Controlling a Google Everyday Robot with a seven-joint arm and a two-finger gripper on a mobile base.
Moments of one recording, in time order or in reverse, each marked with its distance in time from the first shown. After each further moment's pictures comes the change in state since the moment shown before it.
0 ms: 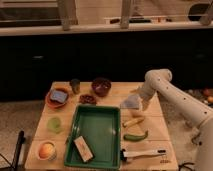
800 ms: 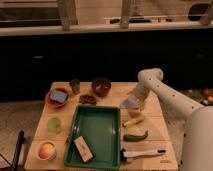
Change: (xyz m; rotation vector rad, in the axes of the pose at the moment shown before) arm -0.005 -0.006 0.033 -0.094 0.002 -0.041
